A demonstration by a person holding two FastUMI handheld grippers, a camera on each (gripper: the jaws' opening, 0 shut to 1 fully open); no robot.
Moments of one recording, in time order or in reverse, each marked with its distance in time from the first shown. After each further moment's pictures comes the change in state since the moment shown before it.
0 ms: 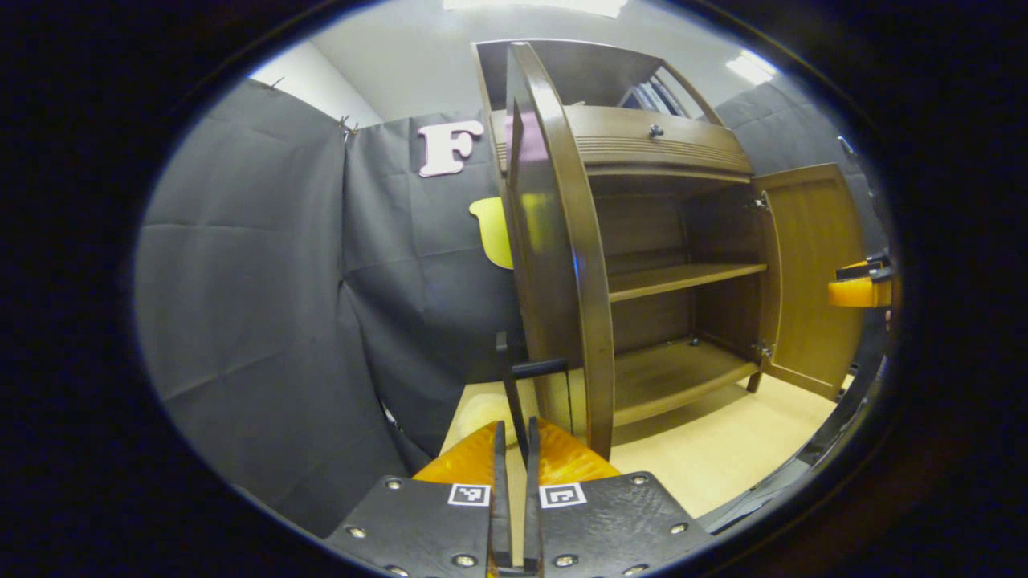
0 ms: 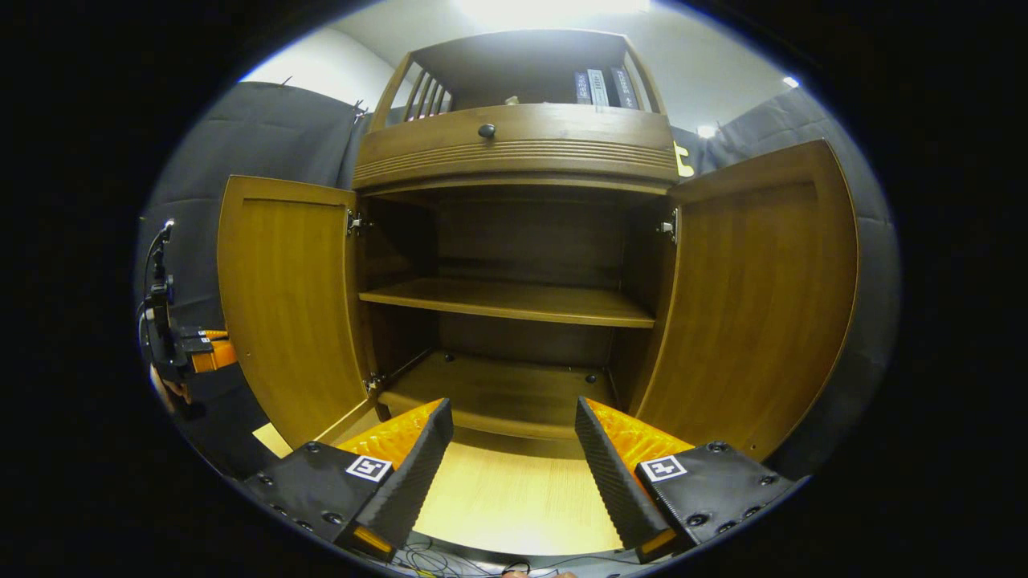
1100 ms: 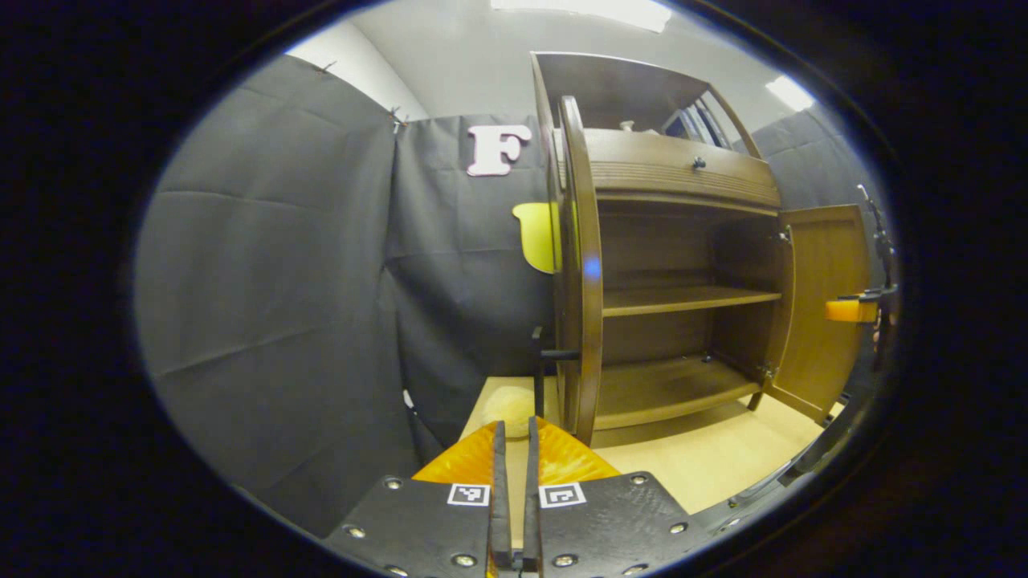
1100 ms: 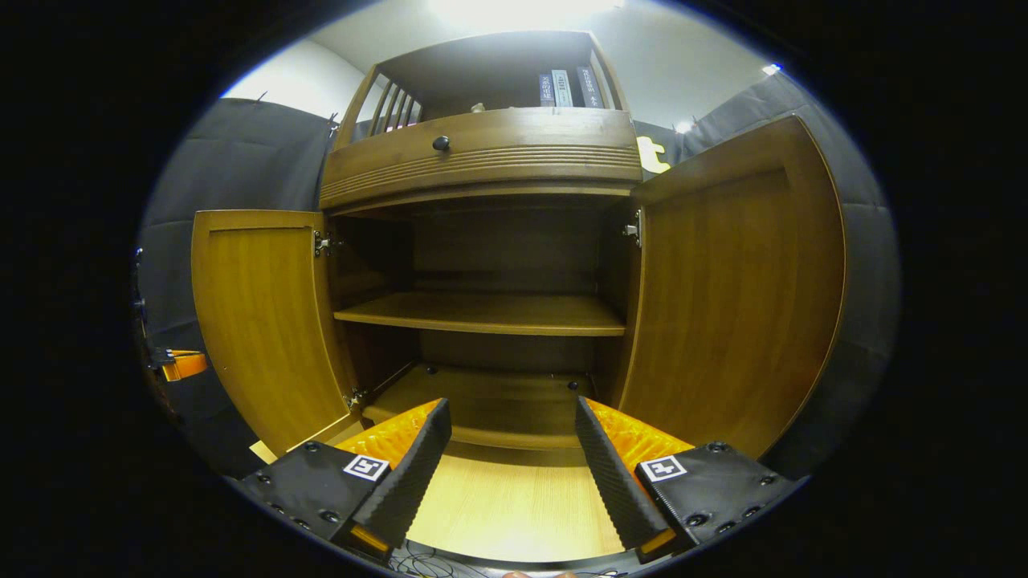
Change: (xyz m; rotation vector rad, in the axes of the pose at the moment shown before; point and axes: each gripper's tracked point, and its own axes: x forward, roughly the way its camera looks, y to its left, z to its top) left arm -0.079 0.033 0.012 -0.098 -0.005 0.139; right arm 0.006 -0.008 0.004 0.076 -0.024 -0.034
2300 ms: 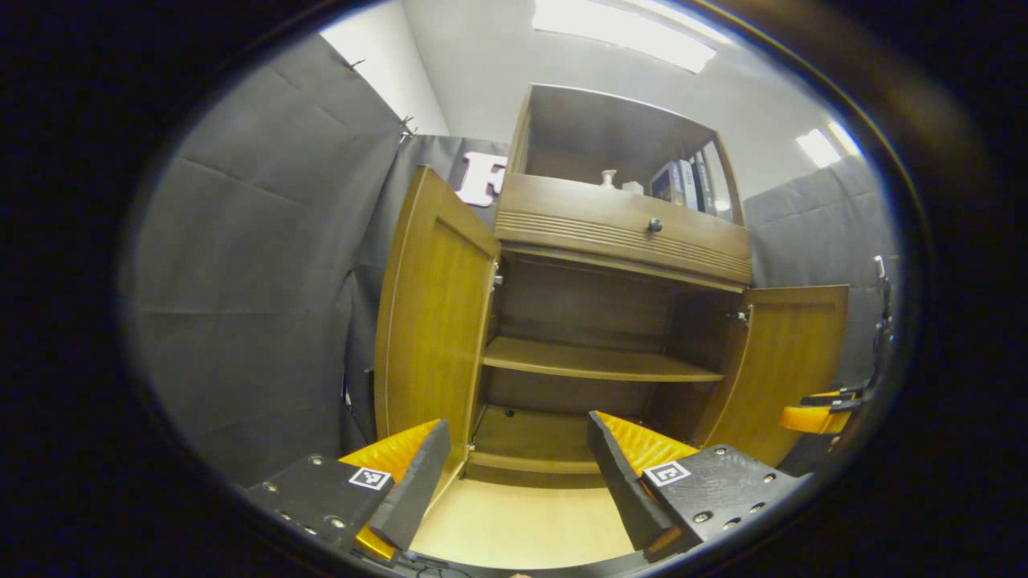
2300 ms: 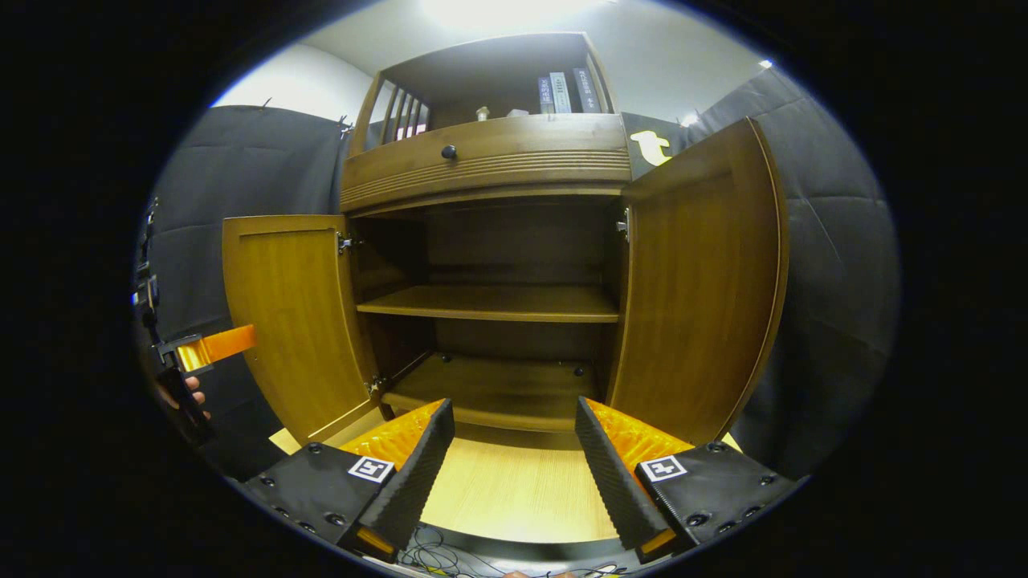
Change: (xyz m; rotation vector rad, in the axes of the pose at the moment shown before) left arm -0.003 -0.150 0.064 -0.191 -0.107 -0.099; right arm -0.040 -0.002 0.003 -0.018 0.022 0.064
